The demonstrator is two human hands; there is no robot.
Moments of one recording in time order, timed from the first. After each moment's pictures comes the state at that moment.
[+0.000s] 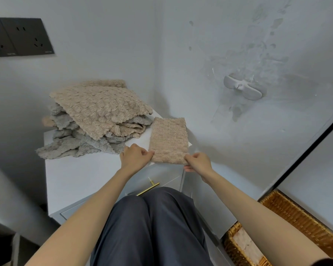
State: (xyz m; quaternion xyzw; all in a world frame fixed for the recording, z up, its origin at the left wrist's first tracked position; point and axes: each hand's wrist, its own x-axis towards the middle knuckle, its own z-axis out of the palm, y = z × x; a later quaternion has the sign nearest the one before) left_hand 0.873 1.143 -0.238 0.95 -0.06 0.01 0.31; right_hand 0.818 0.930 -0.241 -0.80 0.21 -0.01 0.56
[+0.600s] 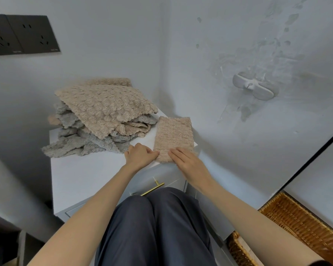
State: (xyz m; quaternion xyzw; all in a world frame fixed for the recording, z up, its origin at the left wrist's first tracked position) left_hand 0.880 1.142 -0.228 0.95 -0.03 -0.06 0.30; right_hand 0.809 0.953 -0.250 -0.93 -0.25 -0.26 0.01
